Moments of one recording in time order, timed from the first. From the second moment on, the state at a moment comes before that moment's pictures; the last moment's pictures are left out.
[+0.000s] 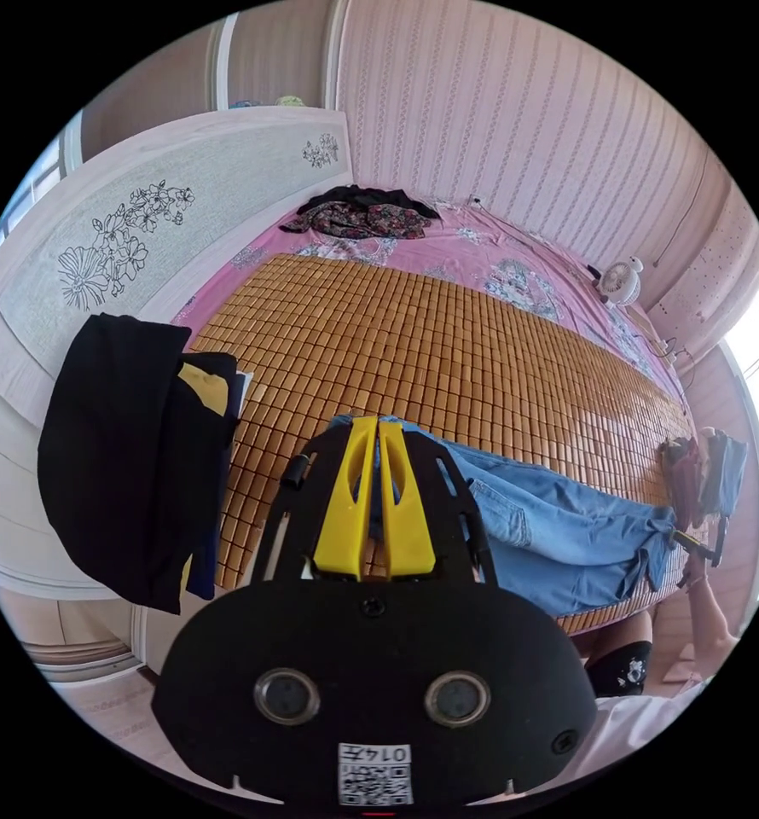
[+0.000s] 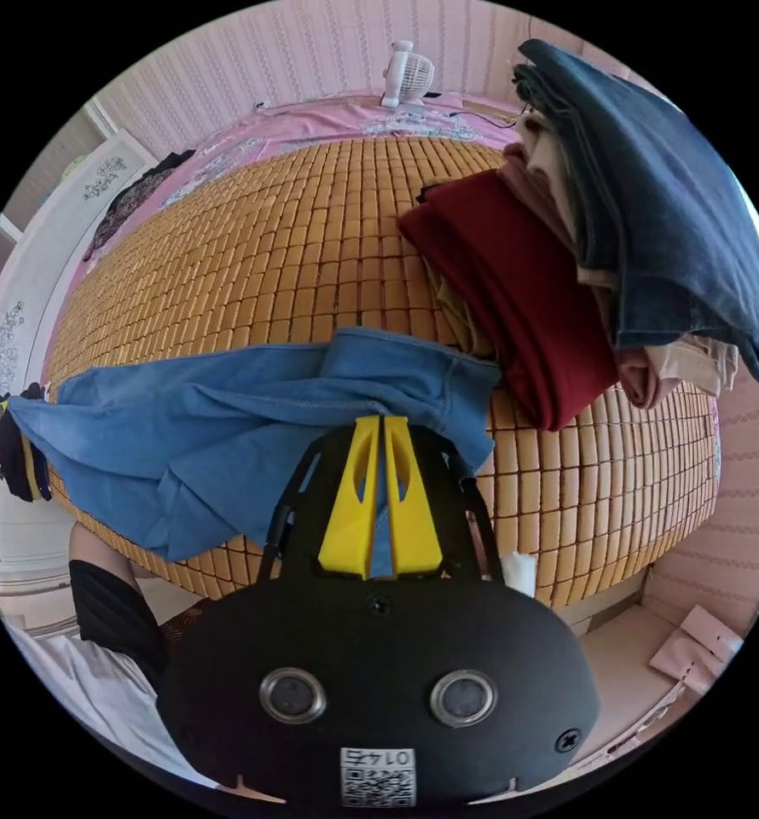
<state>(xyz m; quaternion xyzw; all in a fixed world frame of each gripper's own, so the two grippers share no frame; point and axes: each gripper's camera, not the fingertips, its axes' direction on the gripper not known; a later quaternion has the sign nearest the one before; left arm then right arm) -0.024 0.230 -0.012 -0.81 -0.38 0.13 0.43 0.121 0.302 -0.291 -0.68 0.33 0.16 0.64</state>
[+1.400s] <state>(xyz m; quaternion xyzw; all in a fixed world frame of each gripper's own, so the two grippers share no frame) 0.023 0.458 -0.052 -0.85 -0.36 0.27 0.27 0.009 0.345 -0.263 -0.64 0.45 0.16 0.60</state>
